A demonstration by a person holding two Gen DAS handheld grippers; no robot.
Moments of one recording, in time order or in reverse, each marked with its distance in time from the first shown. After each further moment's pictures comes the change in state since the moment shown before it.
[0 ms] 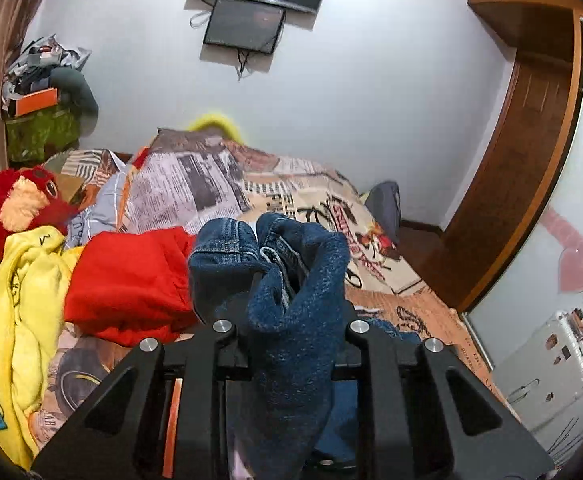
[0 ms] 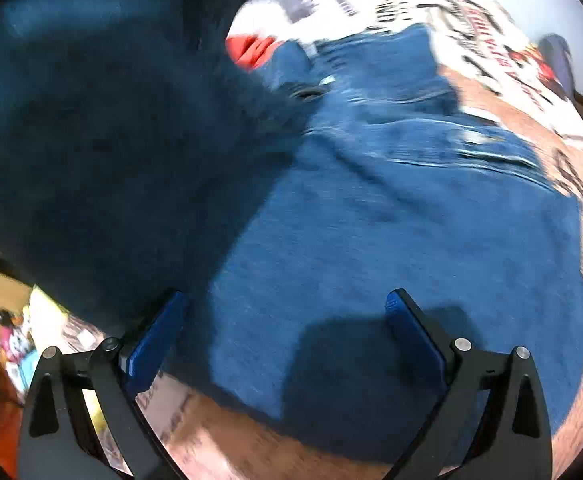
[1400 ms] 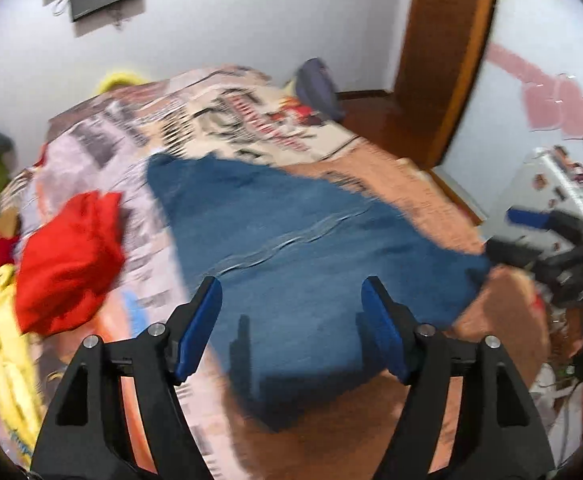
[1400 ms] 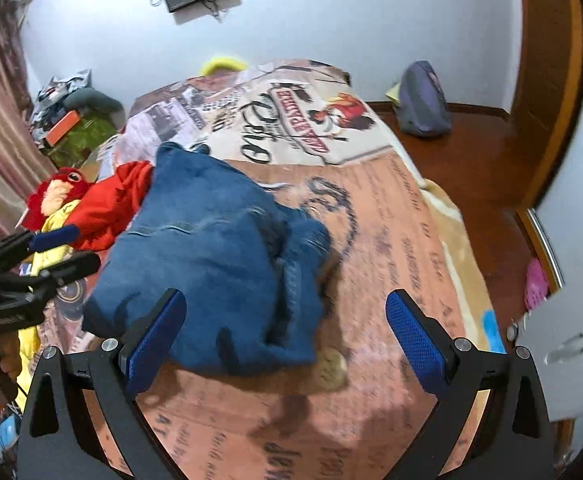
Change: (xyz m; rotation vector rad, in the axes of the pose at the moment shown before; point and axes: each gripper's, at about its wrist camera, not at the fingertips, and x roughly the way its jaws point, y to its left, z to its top) left arm 0.056 -0.100 -0.074 0.391 0.372 -0.076; right arm -0.157 -0.118 -0.064 0.169 -0.325 -0.246
